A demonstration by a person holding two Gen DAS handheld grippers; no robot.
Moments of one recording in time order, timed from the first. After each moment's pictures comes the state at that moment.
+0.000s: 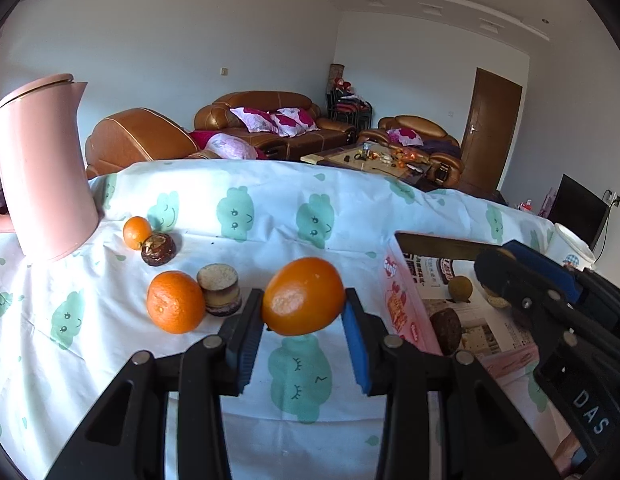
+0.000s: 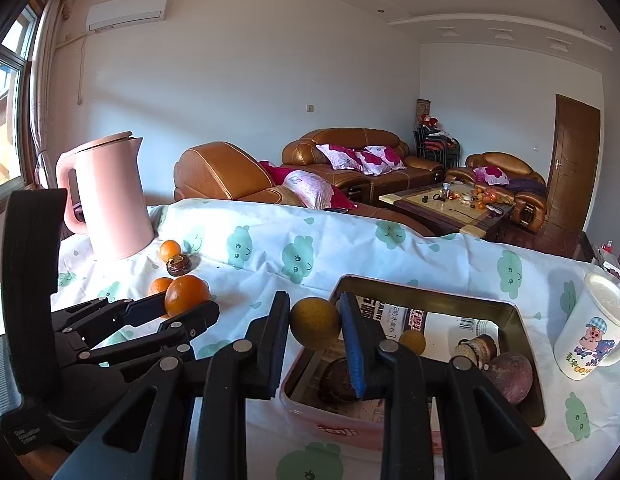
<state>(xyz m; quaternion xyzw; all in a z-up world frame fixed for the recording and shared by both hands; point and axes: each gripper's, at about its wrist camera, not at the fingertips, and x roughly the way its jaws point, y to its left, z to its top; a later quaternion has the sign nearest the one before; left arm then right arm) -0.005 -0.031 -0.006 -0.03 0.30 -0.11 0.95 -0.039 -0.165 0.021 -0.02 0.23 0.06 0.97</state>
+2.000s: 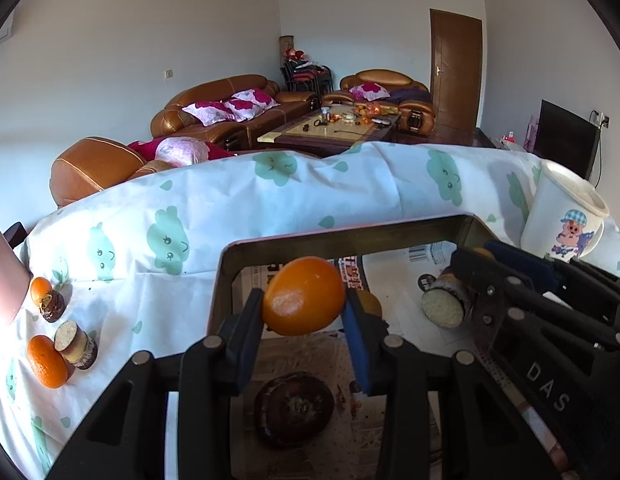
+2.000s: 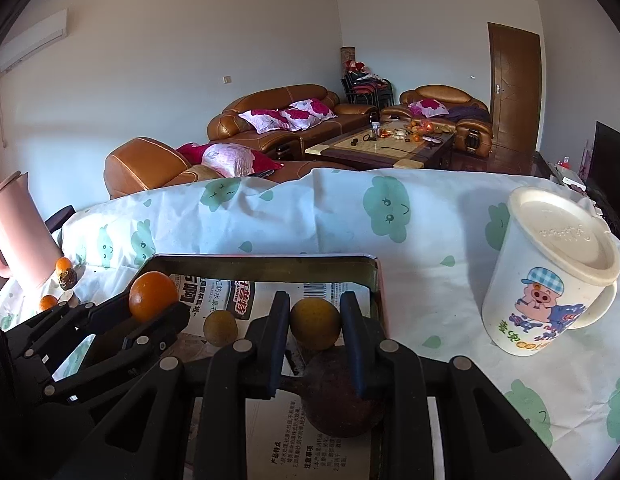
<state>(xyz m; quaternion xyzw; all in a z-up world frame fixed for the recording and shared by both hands) 0.033 -0.182 -0.015 0.08 0.33 -0.15 0.93 0.001 -0.306 -0.010 0.07 0.32 -0.04 0.95</state>
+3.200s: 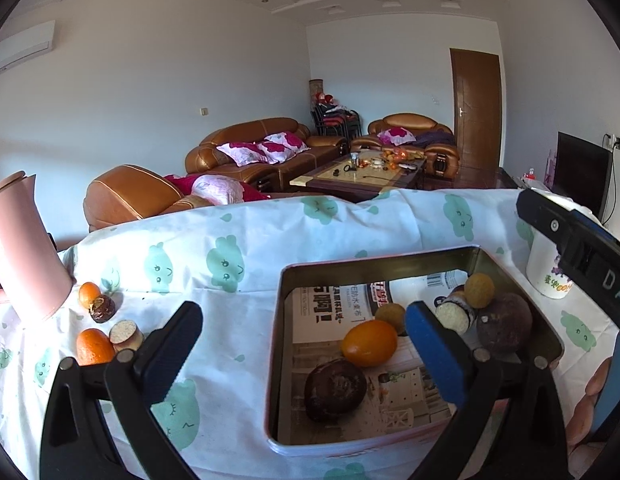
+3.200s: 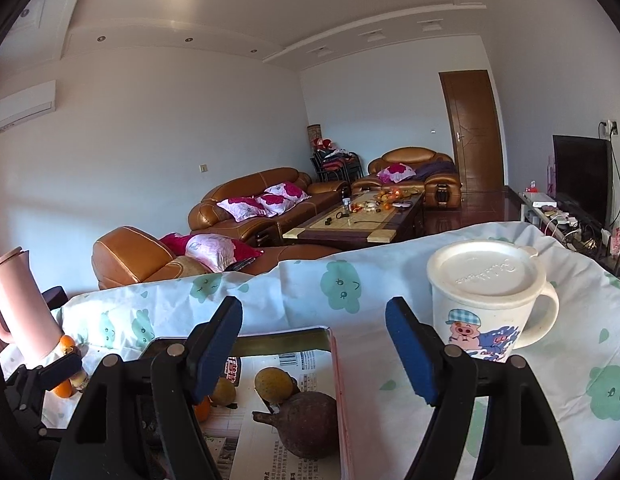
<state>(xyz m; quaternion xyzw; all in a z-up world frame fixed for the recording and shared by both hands) -0.012 -0.150 0.007 0.06 0.24 -0.10 0.96 -0.050 -0.322 0.020 0.10 0.14 -0.10 0.98</state>
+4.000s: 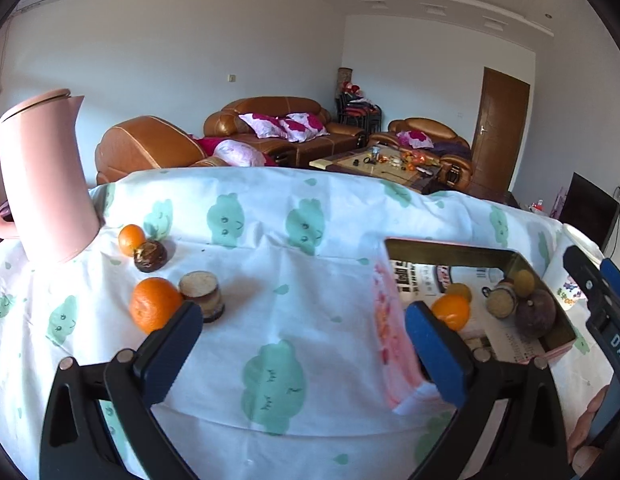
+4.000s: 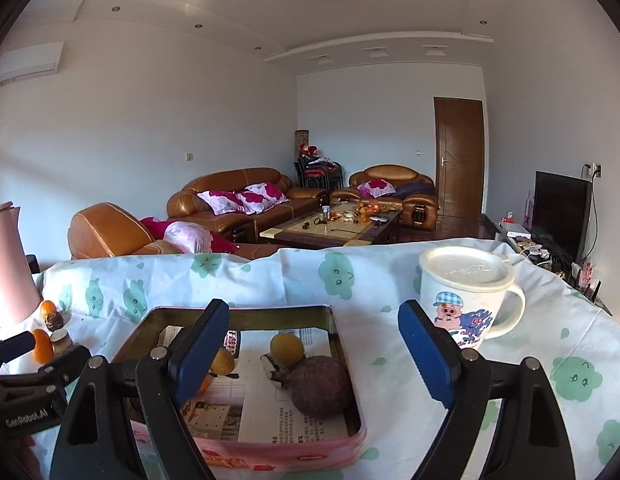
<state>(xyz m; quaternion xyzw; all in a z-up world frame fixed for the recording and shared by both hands) -0.004 -0.046 -0.002 -0.02 0.29 -0.08 0.96 -0.073 -0.267 0.016 0.02 0.15 -0.15 0.98</state>
